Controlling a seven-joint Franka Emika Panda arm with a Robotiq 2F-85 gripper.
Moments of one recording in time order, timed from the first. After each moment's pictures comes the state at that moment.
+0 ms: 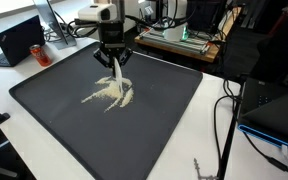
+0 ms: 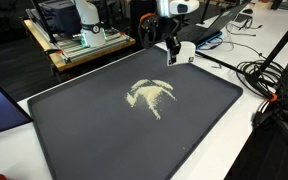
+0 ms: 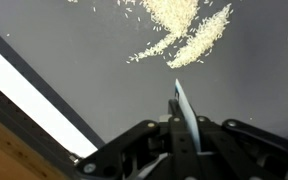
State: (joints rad) arm -0.03 0.30 0.11 -2.10 -0.01 2.66 -0.89
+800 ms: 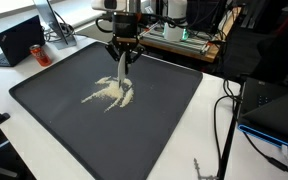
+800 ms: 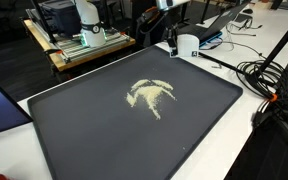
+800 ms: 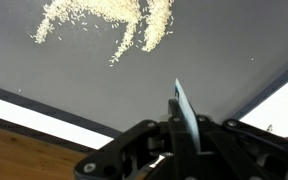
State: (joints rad) arm 0.02 0.20 0.12 -2.24 0.00 2.81 -0.34
